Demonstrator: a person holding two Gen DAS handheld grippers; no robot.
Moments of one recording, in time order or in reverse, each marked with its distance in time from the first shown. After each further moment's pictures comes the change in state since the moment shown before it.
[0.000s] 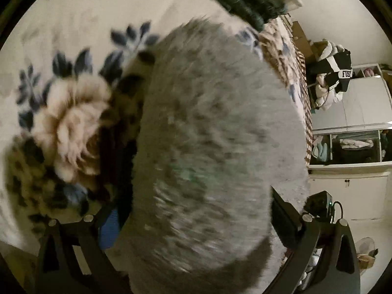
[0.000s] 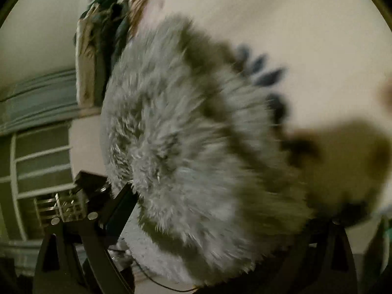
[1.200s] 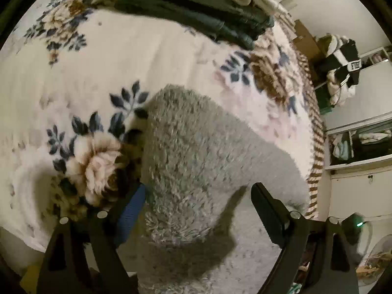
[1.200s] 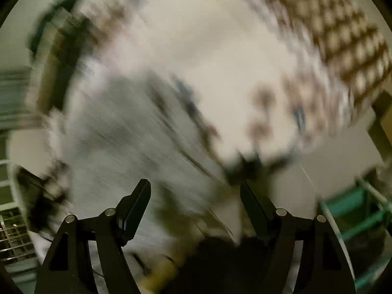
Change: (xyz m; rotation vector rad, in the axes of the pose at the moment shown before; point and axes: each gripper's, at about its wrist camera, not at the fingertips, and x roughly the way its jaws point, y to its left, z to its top) left arm -0.046 -0.053 0.021 0.094 -0.098 0.163; right arm -0.130 0.070 -0.043 0.004 -0.246 -0.432
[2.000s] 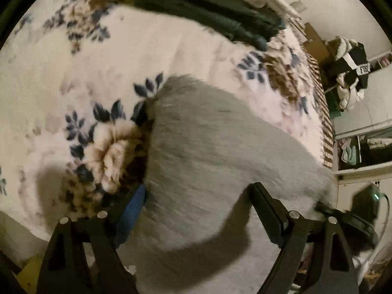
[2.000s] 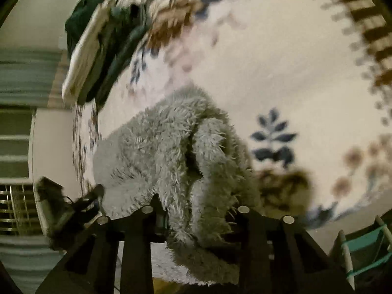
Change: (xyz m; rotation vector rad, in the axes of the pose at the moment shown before) left arm 0.007 0.016 -0.014 -0.032 0.005 0.055; right arm 0.033 0.031 0.022 -0.092 0.025 0.072
